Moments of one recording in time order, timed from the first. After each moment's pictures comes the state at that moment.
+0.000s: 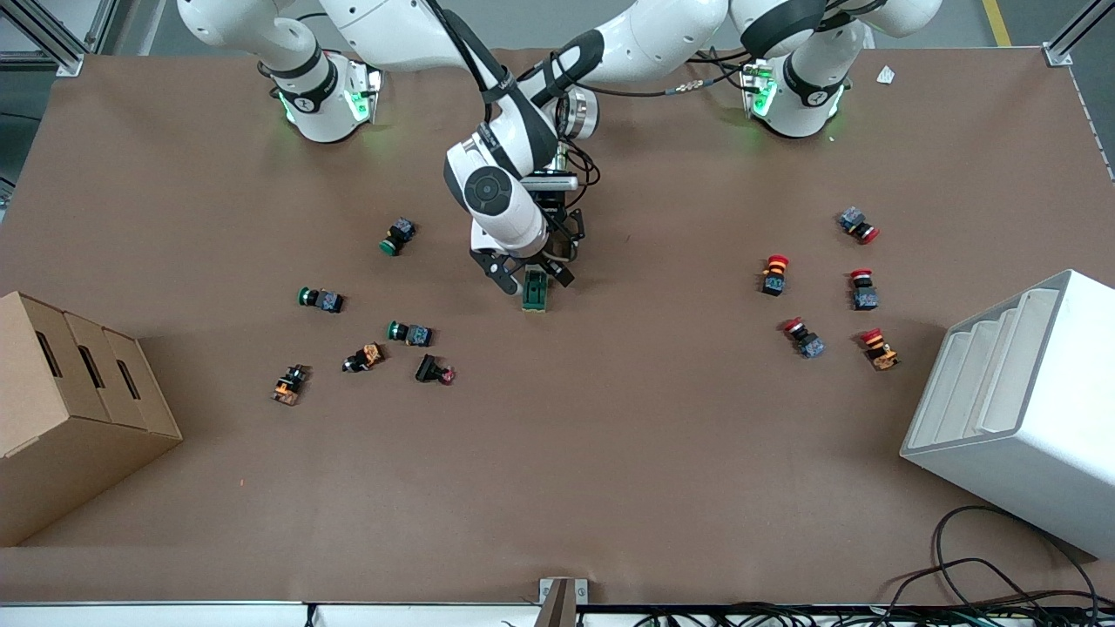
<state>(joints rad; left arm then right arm) -0.84 0.89 -0.50 -1.88 1.88 1.82 -2.60 0.93 0.57 -0.07 -1.94 0.48 2.54 1.32</state>
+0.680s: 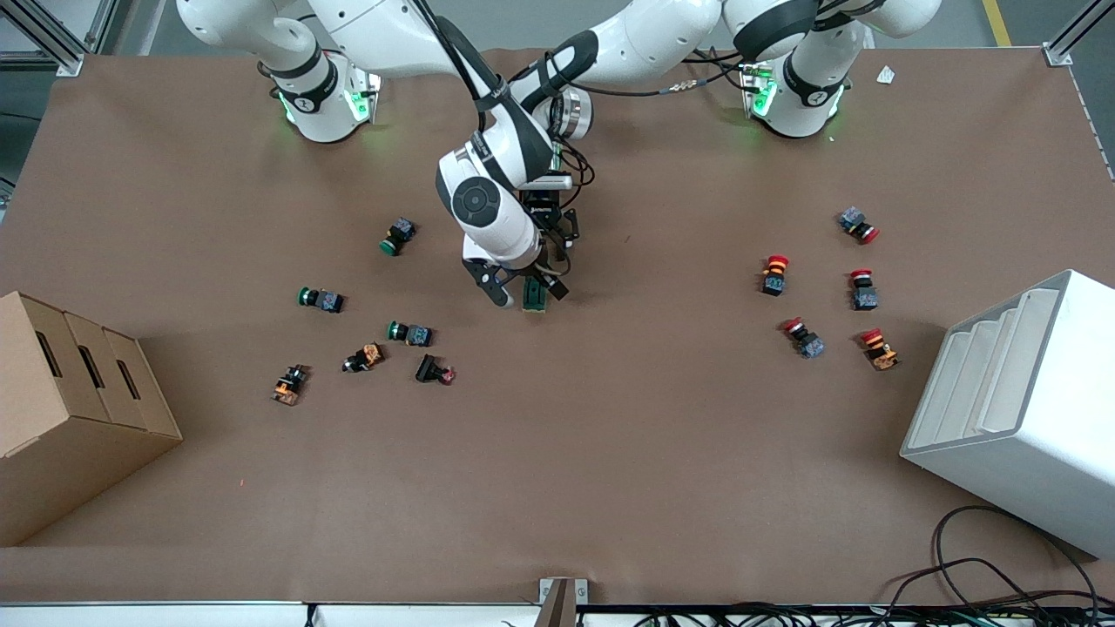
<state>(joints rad) -0.87 0.92 -0.49 -1.83 1.88 1.80 -2.60 0.88 0.57 -0.09 -1.89 0.49 2.50 1.33</state>
